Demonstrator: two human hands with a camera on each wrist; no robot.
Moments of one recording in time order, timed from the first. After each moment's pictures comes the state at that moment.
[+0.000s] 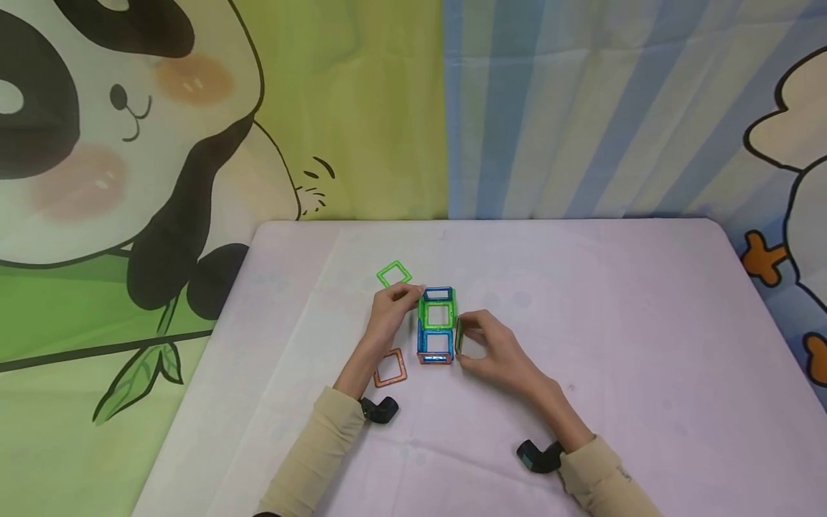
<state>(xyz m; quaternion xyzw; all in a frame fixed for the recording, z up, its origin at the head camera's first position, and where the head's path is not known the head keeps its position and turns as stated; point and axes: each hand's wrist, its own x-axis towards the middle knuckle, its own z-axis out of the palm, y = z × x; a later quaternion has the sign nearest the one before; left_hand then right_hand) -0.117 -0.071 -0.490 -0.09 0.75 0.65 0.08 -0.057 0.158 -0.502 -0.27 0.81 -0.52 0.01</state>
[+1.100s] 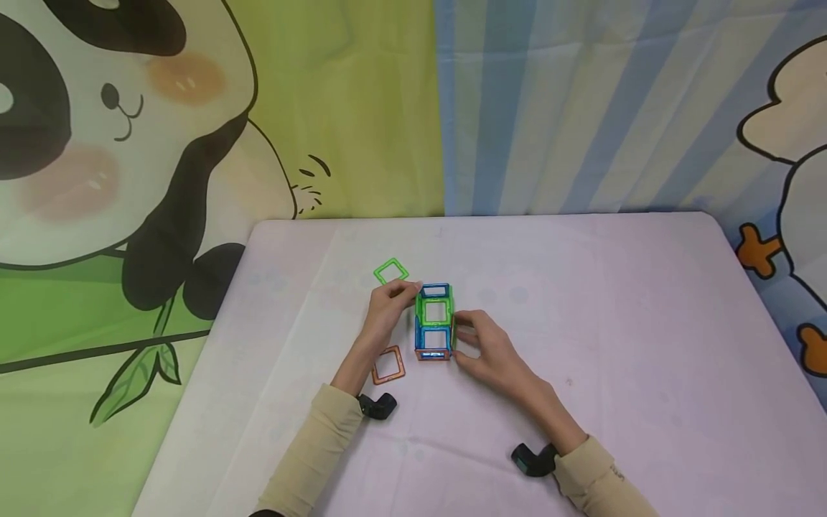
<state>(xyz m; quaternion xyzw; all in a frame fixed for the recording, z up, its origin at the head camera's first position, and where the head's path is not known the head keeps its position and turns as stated) -0.118 -0.072 -0.489 -0.10 0.76 0.64 0.09 -0.047 0.147 -0.505 -0.29 0.82 -0.49 -0.07</state>
